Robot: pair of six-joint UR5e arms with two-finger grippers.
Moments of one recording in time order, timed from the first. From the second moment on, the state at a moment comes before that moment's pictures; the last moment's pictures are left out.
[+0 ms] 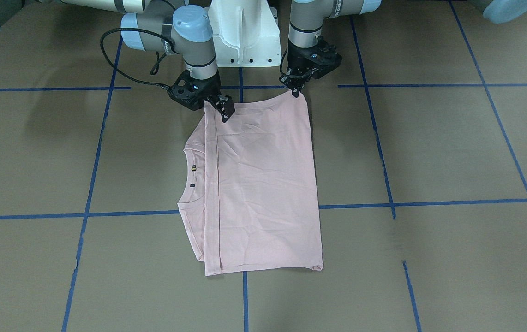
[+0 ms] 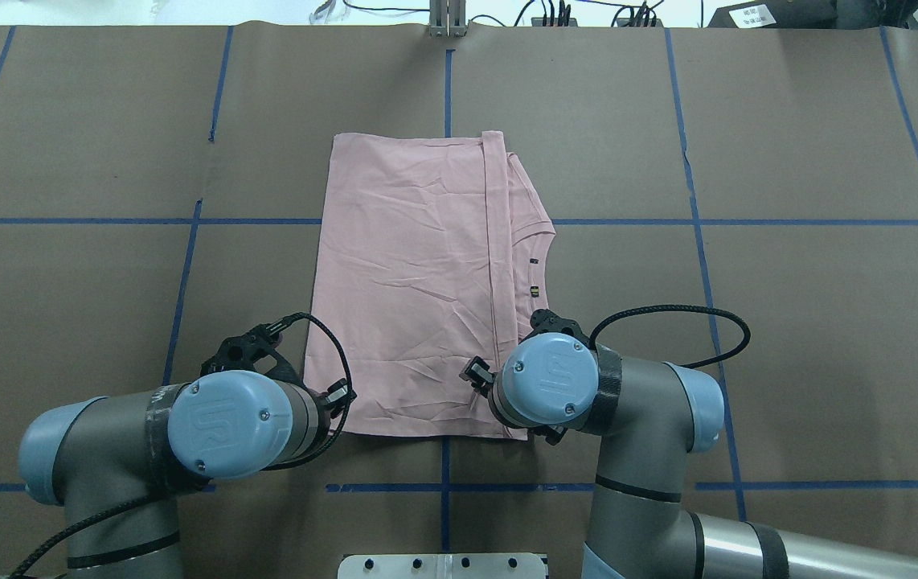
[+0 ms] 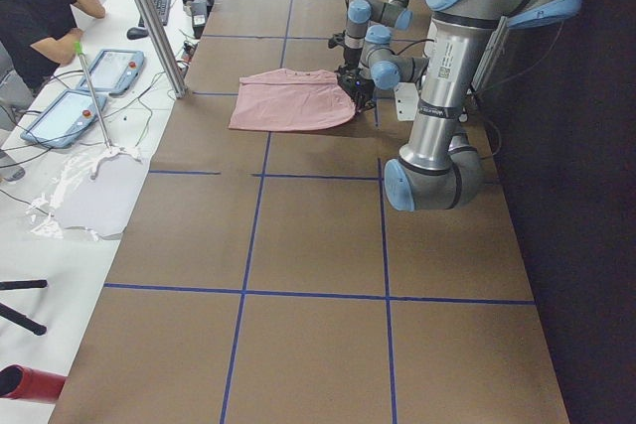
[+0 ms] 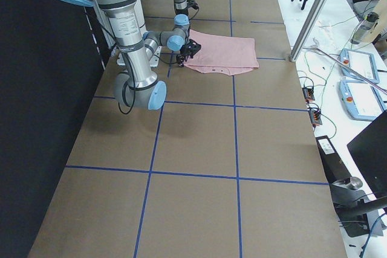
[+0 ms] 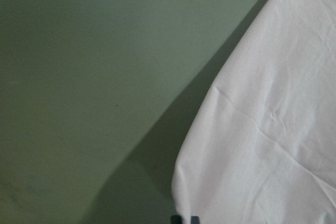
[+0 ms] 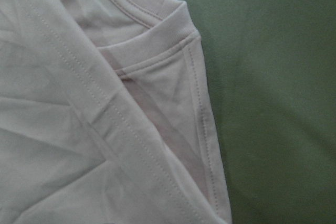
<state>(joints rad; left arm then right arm) -0.26 -1.98 -2.02 -1.51 -1.61 -2.04 0.29 -1.04 1.74 -1.46 1.70 2.01</state>
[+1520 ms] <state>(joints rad) -0.26 -1.98 -2.02 -1.51 -1.60 -2.04 0.31 -1.04 1.75 -1.47 1.71 2.01</state>
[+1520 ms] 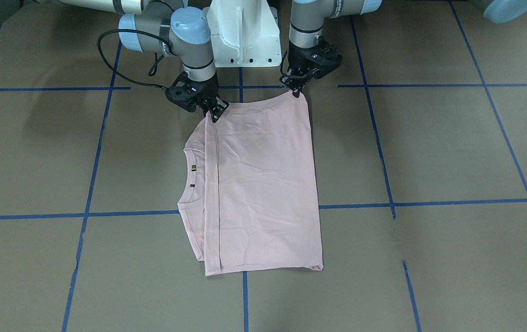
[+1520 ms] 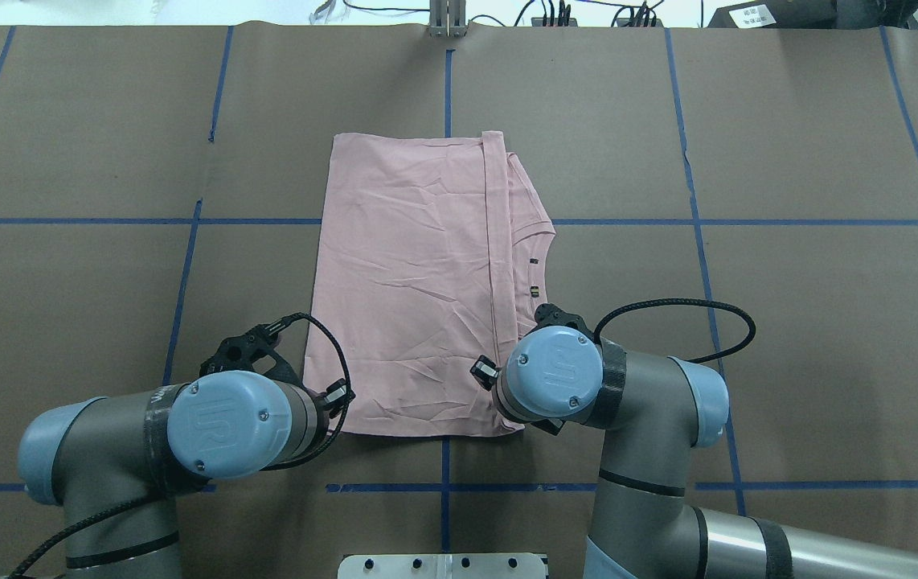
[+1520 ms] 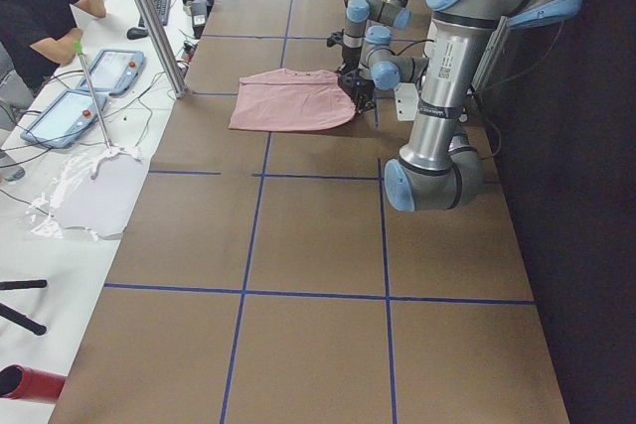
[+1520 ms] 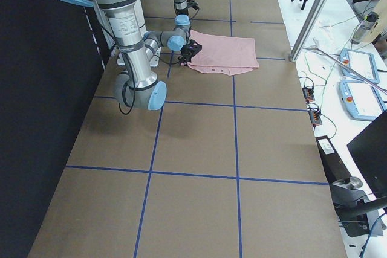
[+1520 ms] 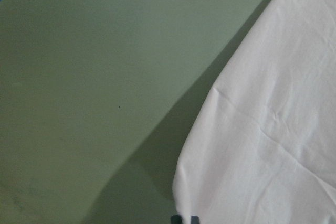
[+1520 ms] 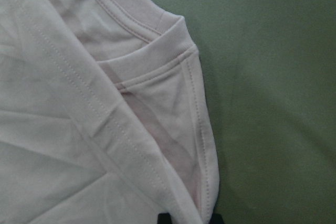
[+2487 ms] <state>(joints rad) -0.26 -1.98 -2.06 -1.49 -1.60 -2.03 0.31 -1.10 1.86 -1.46 1.72 2.01</state>
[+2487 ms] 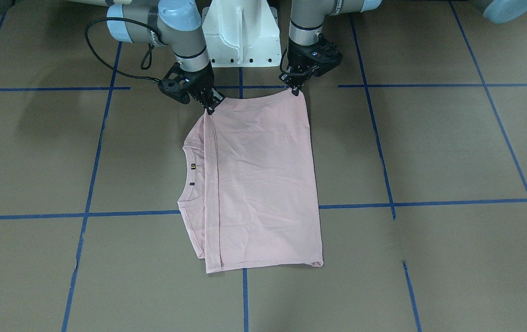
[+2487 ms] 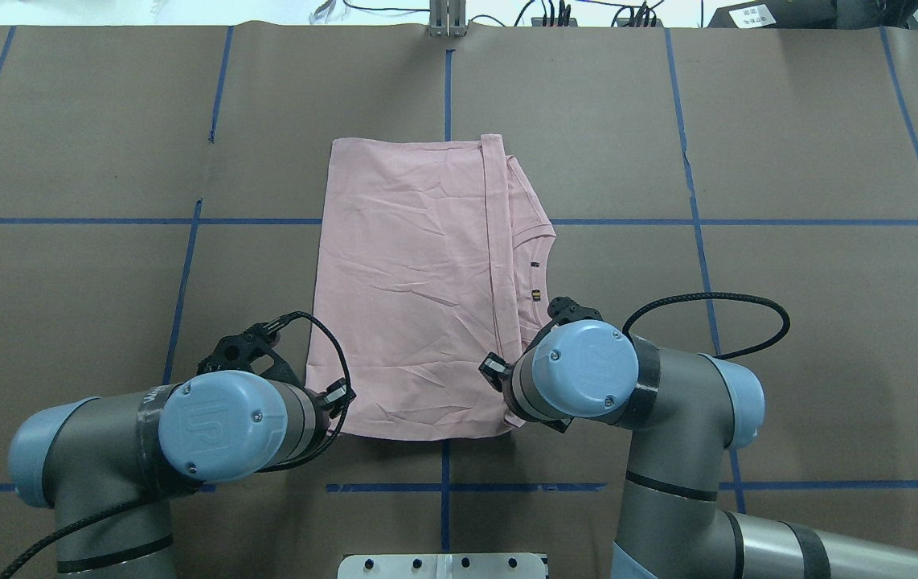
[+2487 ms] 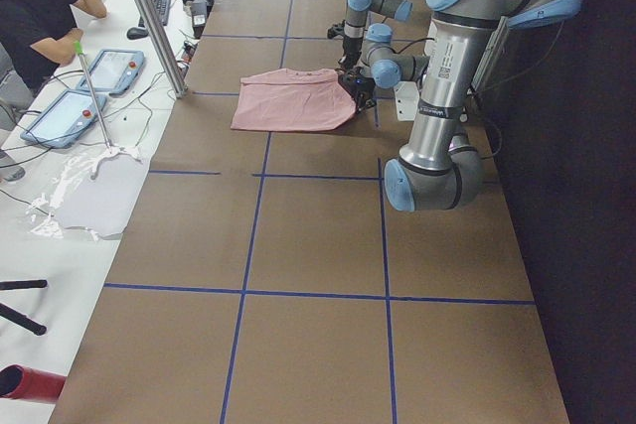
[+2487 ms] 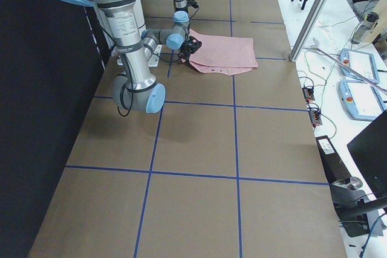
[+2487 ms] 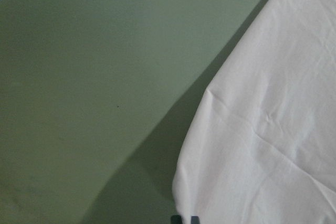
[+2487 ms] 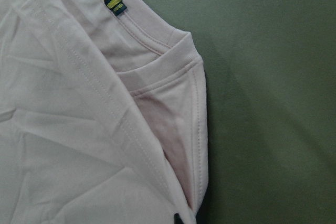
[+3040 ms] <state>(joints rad) -0.17 -1.98 -2.19 -1.39 -1.64 -2.04 0.23 -1.17 2.02 -1.46 1.72 2.01</state>
